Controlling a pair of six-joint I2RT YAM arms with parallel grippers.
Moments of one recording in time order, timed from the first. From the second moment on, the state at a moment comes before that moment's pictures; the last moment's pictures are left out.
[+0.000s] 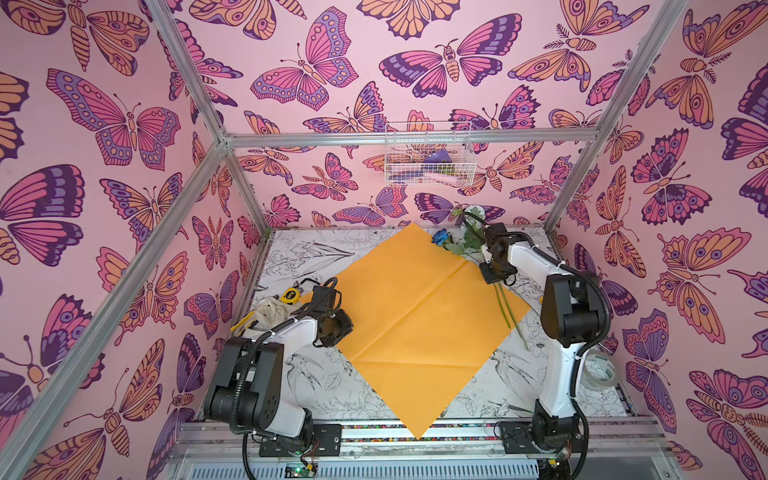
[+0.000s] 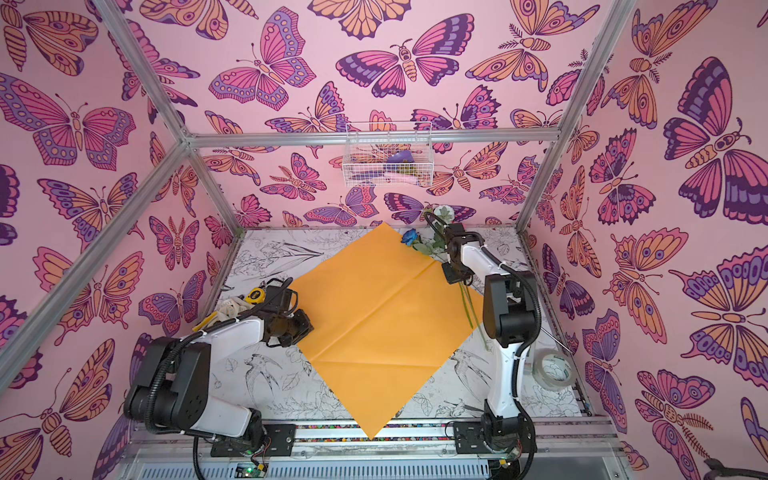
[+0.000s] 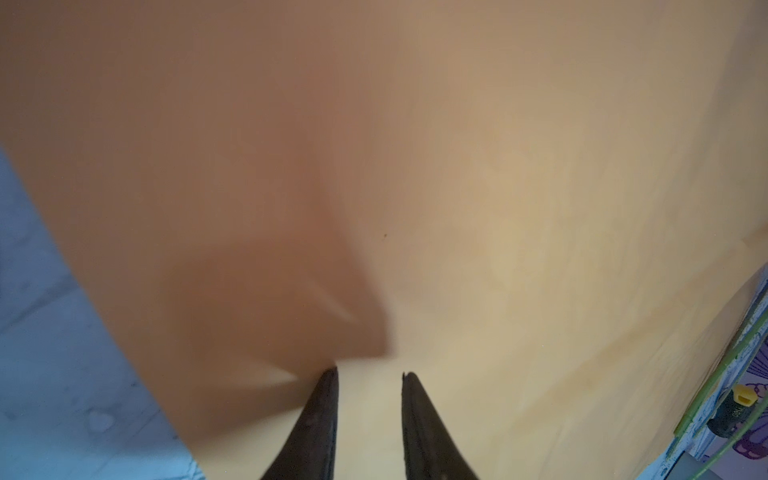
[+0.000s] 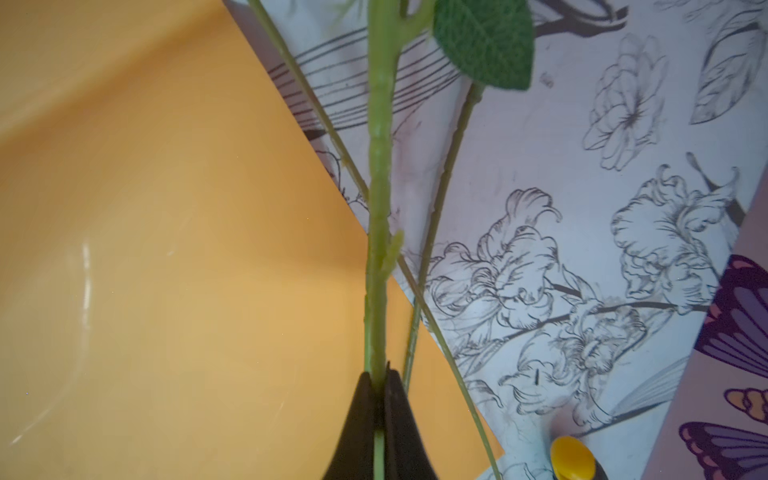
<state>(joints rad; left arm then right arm) -0.18 1.49 0.68 -0.32 0.22 -0.80 0.15 2.05 1.64 -0.85 0.24 -0.10</state>
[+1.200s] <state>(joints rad) -0.18 1.45 0.64 -0.31 0.24 -0.81 0.53 1.99 1.54 -0.43 -0.21 0.52</state>
